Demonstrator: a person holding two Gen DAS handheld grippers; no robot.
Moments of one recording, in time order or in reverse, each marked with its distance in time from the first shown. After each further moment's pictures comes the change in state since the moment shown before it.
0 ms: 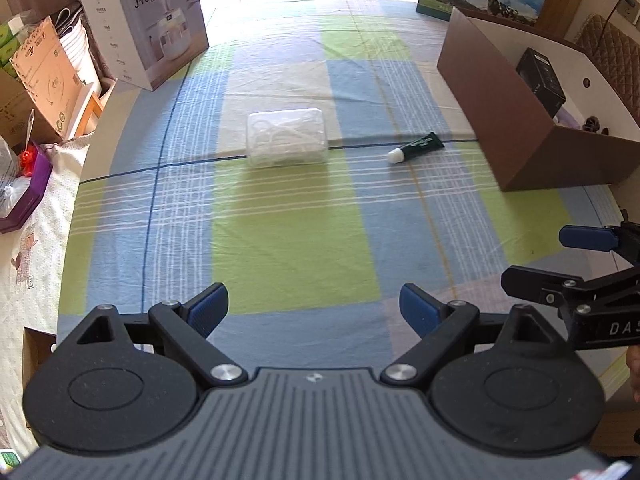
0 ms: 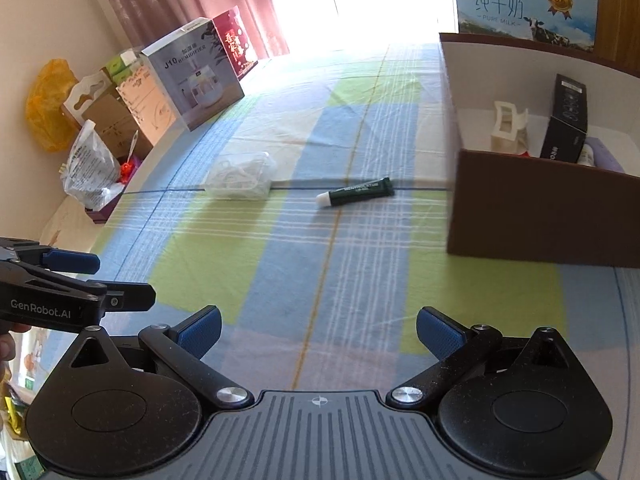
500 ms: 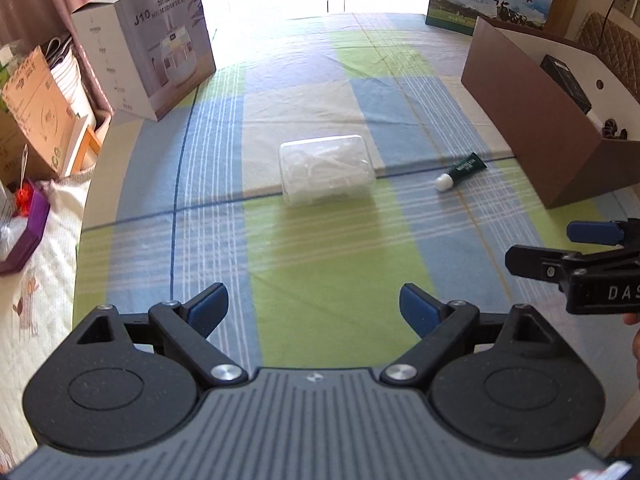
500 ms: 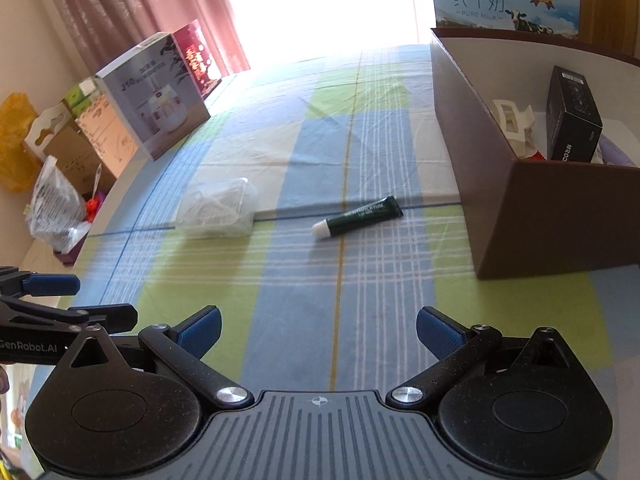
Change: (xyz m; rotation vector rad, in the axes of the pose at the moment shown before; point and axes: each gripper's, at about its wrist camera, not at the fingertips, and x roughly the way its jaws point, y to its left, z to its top) left arm 0.043 0.042 0.024 0.081 -0.079 0.003; right arm 0.054 0.017 0.023 0.110 -0.065 -0.093
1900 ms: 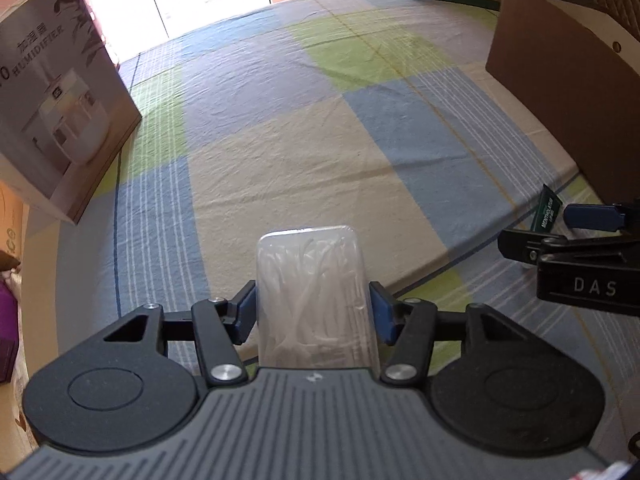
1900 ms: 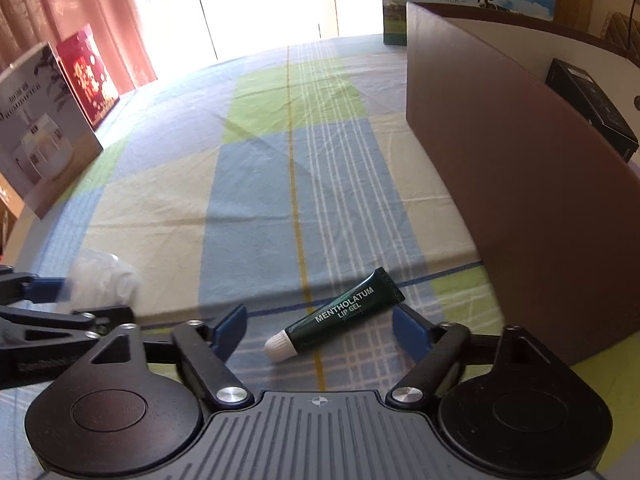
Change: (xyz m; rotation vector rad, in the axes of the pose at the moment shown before) left arm 0.127 0.016 0.086 0.198 0.029 -0.054; right arm 0.113 0.006 0.057 0.104 -0.019 -0.254
